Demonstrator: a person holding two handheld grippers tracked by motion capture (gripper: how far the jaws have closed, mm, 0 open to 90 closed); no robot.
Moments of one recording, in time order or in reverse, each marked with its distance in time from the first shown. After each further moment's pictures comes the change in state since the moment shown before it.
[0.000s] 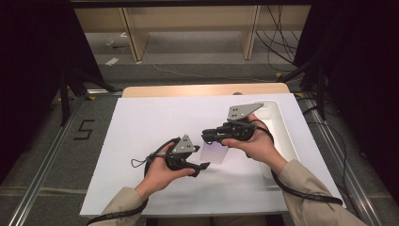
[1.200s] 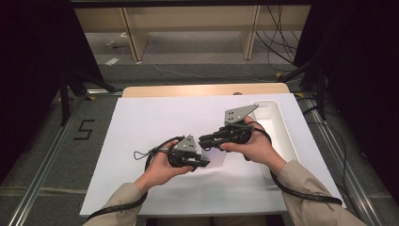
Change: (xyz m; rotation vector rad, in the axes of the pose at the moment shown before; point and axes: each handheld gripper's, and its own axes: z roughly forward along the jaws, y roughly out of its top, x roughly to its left) left arm 0.009 0.002 0.005 0.053 -0.155 0.056; right arm 0.004 -0.002 0.007 0.027 0.108 0.008
